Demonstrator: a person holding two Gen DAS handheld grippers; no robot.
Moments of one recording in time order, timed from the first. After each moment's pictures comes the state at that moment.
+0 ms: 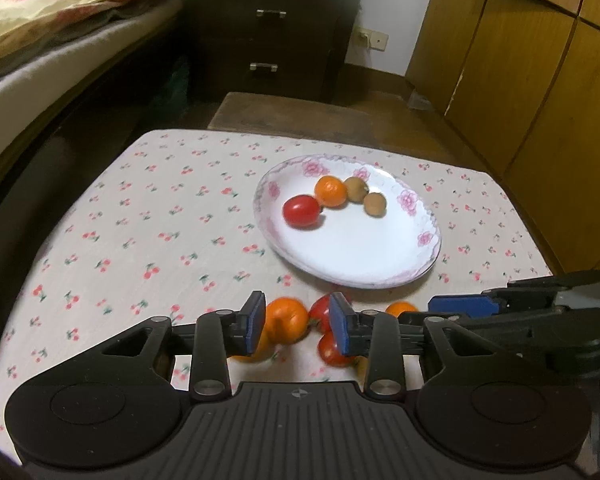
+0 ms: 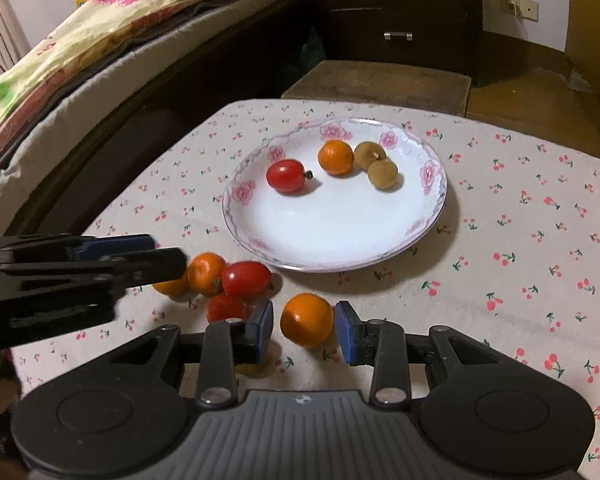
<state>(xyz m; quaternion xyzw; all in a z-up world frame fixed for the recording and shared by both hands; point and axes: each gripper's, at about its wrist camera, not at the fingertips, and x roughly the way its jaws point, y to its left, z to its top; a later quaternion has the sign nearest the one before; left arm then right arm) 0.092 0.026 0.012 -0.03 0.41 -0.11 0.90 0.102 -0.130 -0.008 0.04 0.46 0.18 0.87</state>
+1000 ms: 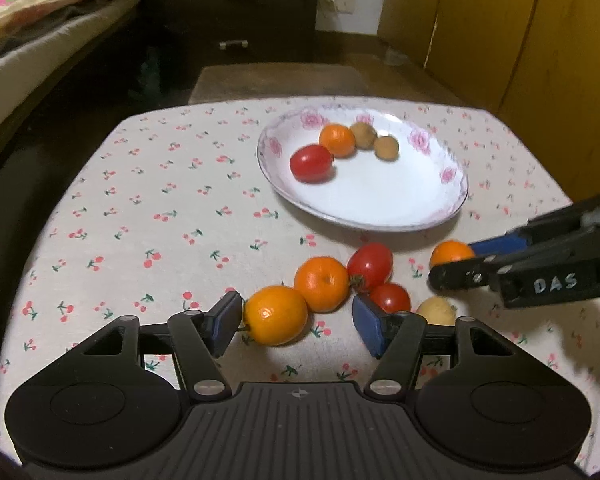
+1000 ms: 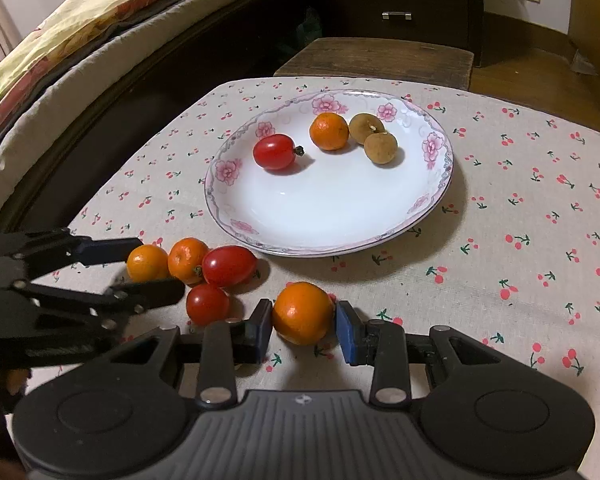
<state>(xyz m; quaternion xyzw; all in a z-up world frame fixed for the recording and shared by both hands) 0.106 0.032 -0.028 0.05 0.43 -0.16 0.89 0.113 -0.131 -0.029 0.05 0.48 0.18 0.86</state>
